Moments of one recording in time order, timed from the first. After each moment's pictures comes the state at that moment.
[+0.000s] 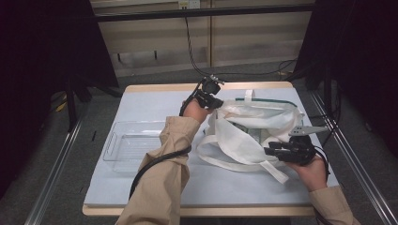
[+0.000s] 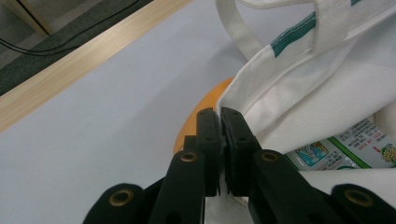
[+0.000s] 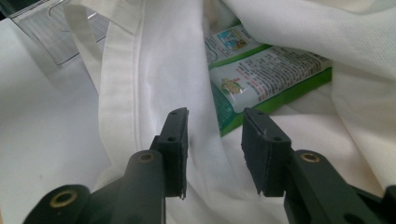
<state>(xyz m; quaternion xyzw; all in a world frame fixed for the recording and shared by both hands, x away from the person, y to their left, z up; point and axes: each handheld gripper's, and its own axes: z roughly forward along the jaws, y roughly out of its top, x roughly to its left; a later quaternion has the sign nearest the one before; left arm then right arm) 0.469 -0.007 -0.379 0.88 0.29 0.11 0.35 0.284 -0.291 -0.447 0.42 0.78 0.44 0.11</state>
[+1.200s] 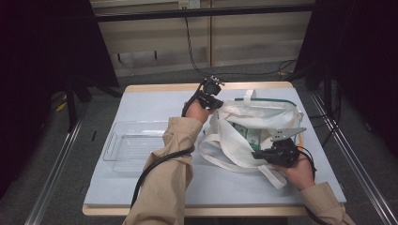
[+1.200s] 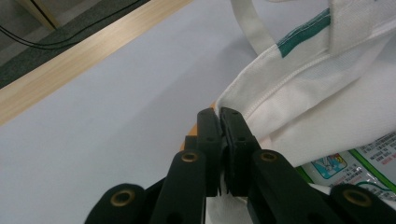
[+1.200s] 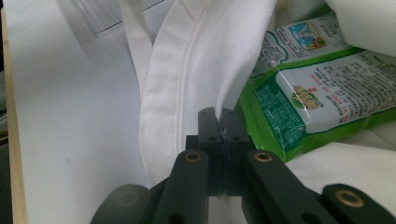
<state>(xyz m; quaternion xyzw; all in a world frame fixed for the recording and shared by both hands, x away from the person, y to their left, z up) 0.475 -0.012 -0.393 0.88 0.32 0.12 0.34 0.288 -0.252 -0.453 0.35 0.83 0.43 0.07</state>
